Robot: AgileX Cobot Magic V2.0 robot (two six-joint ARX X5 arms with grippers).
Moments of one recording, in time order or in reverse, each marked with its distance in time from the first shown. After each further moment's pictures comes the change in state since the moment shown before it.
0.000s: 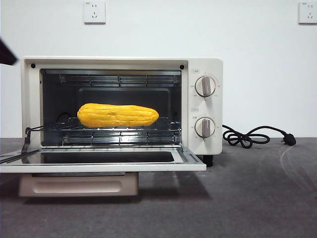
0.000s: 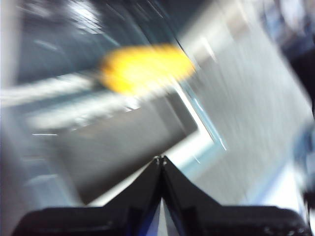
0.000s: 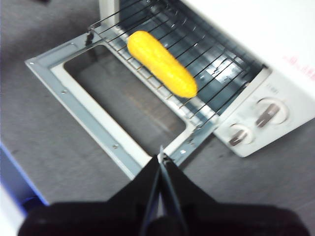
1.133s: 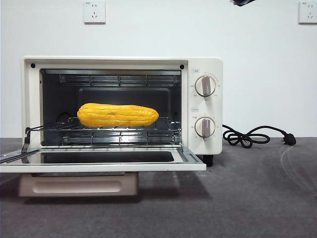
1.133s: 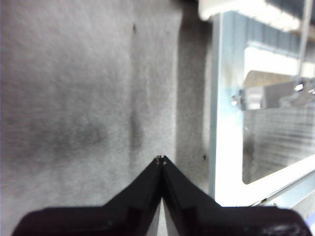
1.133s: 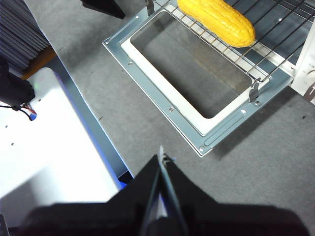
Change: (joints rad) left arm 0.159 0.523 0.000 0.010 -0.181 0.017; right arm -0.485 0.000 0.000 -0.168 -0.752 -0.167
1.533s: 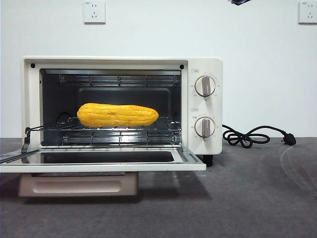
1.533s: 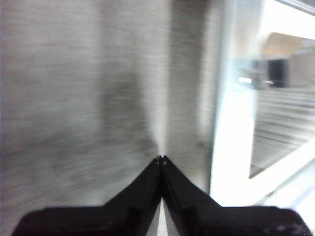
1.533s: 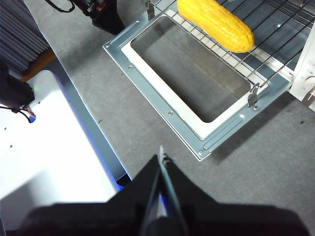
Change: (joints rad) left arm -0.092 0.094 0.000 -0.001 0.014 0.000; right arm 0.000 0.000 0.000 0.015 0.000 -0.003
